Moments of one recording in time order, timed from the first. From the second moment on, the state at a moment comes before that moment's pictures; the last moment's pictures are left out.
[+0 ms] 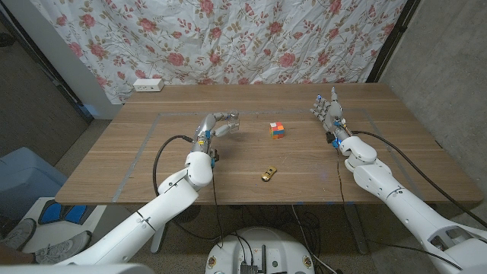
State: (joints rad) left arm 1.03 0.56 0.54 -1.91 0.14 0.36 0.58; left_hand 0.85 0.04 0.36 -0.17 0.17 0.84 -0.11 0.19 0.17 0.84 -0.22 0.19 0.19 0.50 -0.05 0.18 0.16 0.23 -0.02 0.19 0.16; right arm -0.84 -0.51 -0.37 -1.30 0.65 0.29 0.03; right_hand -0.02 0.06 -0.02 0.18 0.28 -0.03 0.03 0.21 0.22 -0.07 -0.06 0.21 0.35 -0.04 -0.03 0.23 0.42 0.16 0.02 0.21 0.18
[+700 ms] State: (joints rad) left arm 1.02 0.56 0.57 -1.87 0.12 0.37 0.59; left_hand 0.84 0.04 0.36 -0.17 0.17 0.84 -0.11 0.19 0.18 0.84 -0.21 0.19 0.19 0.50 -0.05 0.18 0.16 0.24 -0.01 0.19 0.16; right arm -0.84 -0.51 -0.37 -1.30 0.65 0.29 0.03; right_hand -0.02 0.06 -0.02 0.18 0.28 -0.03 0.03 0.21 0.22 -0.07 -0.06 0.21 0.35 -0.04 -0.03 0.23 0.42 0.16 0.02 0.21 0.18
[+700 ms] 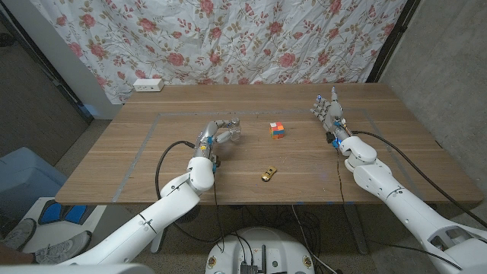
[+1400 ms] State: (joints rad) left arm 1.03 0.57 0.57 -1.85 0.09 0.36 0.58; left_hand 0.82 0.04 0.36 -0.17 0.17 0.84 -0.11 0.19 0.18 0.80 -0.21 0.18 0.19 0.49 -0.05 0.18 0.16 0.23 0.00 0.19 0.16; right arm -0.84 -0.51 -0.37 -1.30 0.65 0.29 0.03; right_hand -0.02 0.06 -0.02 0.18 0.28 -0.03 0.03 0.21 0.22 -0.07 -0.06 0.21 0.35 -0.04 -0.03 0.23 0.42 0.16 0.02 0.21 0.18
